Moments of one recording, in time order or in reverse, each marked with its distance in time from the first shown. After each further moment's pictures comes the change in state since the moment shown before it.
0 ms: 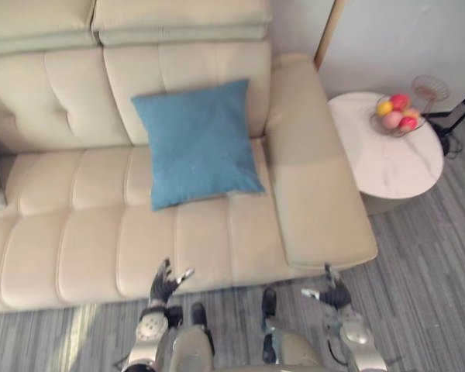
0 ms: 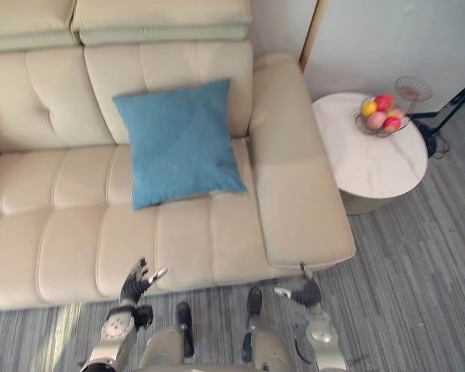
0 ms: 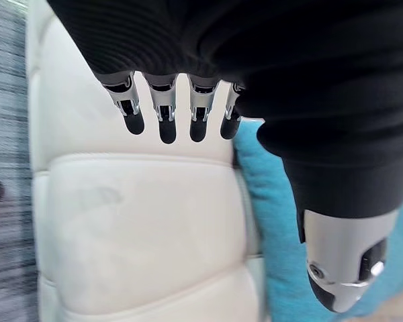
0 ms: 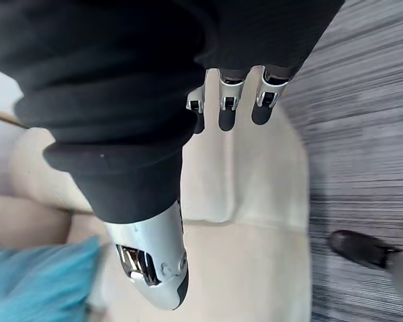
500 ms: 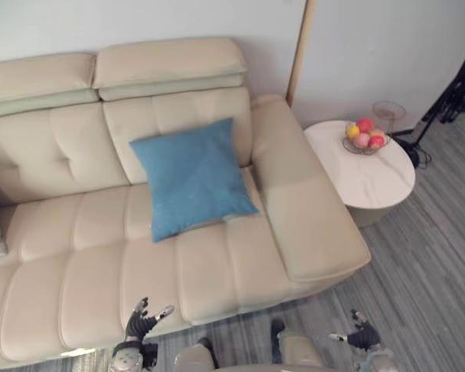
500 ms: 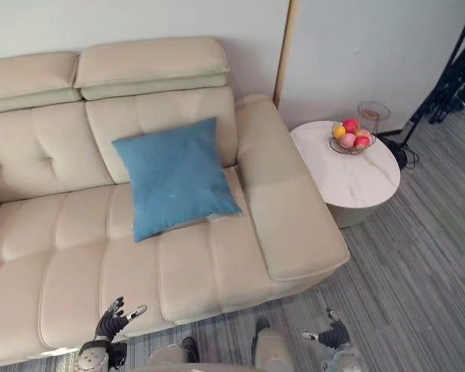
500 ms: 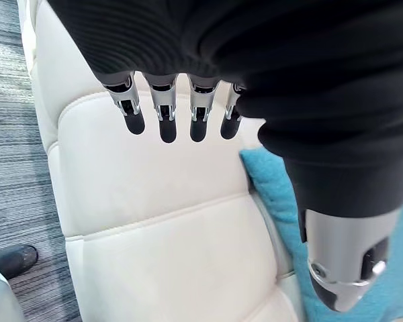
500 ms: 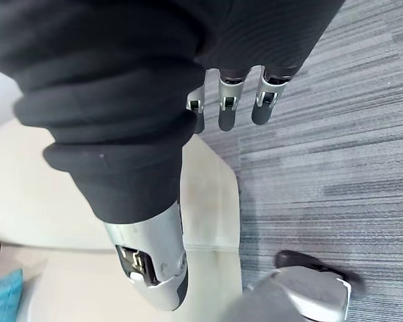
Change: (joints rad) left arm 0.080 0.084 0.006 -0.023 0.064 0.007 -0.041; right arm 0.074 -0.072 -0.047 0.110 -0.032 0.027 0.056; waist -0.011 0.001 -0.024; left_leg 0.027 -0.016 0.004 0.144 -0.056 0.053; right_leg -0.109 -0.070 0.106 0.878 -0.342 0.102
